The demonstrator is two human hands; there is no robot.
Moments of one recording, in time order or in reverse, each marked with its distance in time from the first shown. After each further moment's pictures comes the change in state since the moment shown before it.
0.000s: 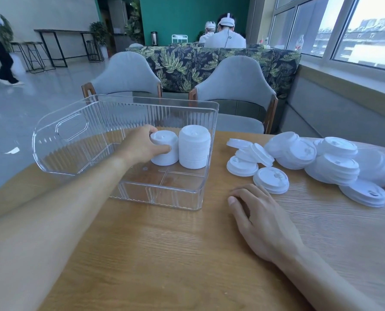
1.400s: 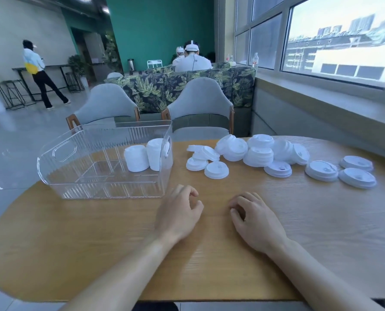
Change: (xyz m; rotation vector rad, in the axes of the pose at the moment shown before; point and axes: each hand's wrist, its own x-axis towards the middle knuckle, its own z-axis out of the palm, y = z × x) left_hand -0.216 0.123 0.099 0.006 -0.023 0.241; right_hand -0.110 0.047 -0.072 0.014 0.104 0.109
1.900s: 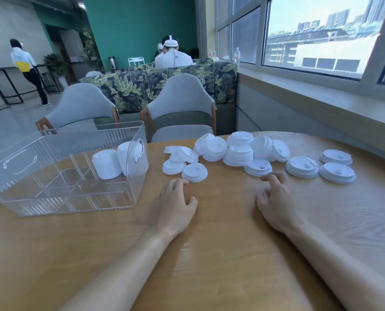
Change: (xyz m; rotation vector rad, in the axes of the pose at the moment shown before) left_hand 0.044 0.028 0.047 0.039 -0.032 -0.012; right_hand 0.029 0.087 -0.050 -0.013 0.112 0.354
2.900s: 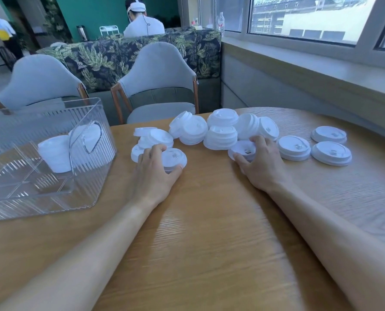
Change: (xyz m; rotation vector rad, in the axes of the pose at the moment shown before) left_hand 0.067 0.001 0.030 -0.020 0.070 0.031; right_hand 0.075 0.020 0.012 -0.010 0.040 0.072
